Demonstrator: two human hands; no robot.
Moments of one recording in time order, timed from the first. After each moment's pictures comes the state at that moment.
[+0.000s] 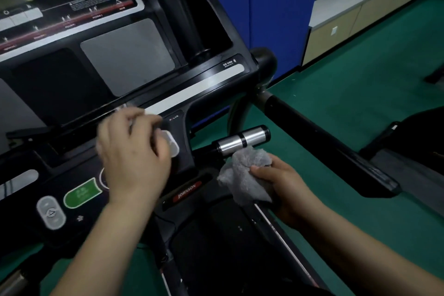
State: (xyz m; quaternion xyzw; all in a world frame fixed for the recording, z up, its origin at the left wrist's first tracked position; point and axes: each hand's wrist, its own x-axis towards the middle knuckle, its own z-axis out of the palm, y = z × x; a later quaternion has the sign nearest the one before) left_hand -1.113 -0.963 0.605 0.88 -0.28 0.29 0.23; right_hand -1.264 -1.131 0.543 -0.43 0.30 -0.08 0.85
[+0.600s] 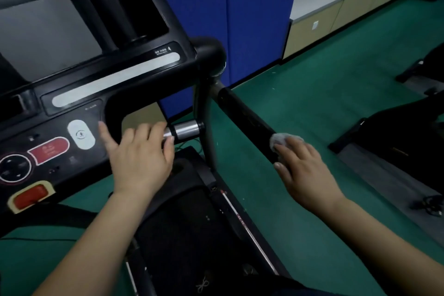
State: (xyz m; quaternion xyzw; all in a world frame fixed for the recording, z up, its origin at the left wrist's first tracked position) left_hand -1.172 -1.061 0.543 0.94 -0.29 0.19 0.00; right_hand -1.382 -1.294 0.472 -0.96 0.23 -0.13 0.12
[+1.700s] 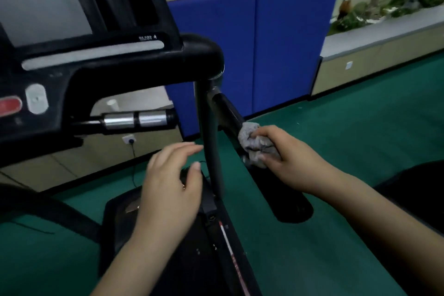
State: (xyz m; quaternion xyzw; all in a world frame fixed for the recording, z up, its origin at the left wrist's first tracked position) left_hand -1.300 -1.141 0.492 0.88 -0.25 0.14 0.38; right_hand -1.347 -1.370 0.478 -0.94 0.06 -0.08 0.33
